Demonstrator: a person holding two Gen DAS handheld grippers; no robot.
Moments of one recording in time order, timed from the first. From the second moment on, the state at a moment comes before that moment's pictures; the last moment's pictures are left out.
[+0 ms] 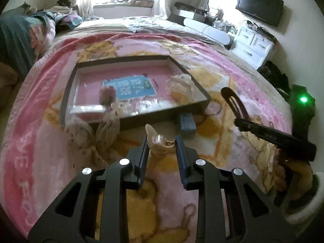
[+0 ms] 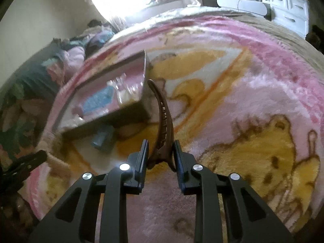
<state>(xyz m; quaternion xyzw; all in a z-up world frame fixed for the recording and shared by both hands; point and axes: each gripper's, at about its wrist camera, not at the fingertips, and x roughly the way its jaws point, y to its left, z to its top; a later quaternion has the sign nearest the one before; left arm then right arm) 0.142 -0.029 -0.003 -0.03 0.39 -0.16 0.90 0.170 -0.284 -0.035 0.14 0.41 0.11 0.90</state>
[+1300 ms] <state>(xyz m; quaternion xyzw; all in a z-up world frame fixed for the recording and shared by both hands) 0.260 0.040 -0.005 -0.04 0.39 -0.08 0.92 0.265 -0.144 -0.019 0.02 0.42 0.20 0.89</state>
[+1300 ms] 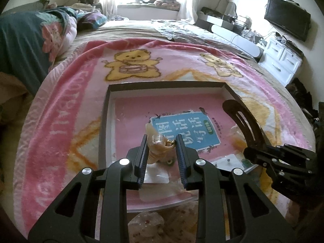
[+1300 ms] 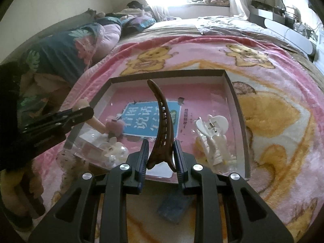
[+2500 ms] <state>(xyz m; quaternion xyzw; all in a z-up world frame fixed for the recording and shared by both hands) 0.189 0.036 0.039 -0.04 0.35 -0.06 0.93 0.186 -0.207 0.011 0.05 0.37 0.18 0.91</state>
